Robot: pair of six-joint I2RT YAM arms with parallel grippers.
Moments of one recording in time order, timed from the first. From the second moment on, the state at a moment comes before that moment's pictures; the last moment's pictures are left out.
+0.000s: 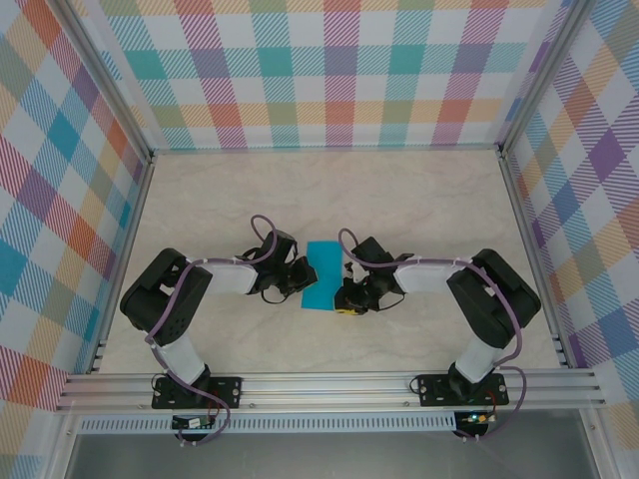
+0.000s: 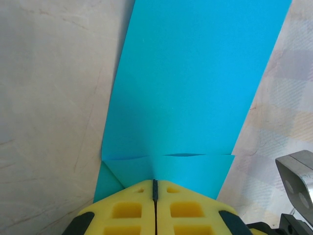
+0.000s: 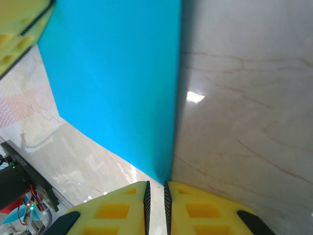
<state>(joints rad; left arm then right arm) -0.58 1.73 0.74 0.07 0.38 -0.97 0.70 1.68 0.78 -0.28 -0.55 0.79</state>
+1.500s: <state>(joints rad) -0.73 1.68 0.75 0.06 0.33 -1.03 0.70 1.76 0.85 -0.25 -0.53 0.82</state>
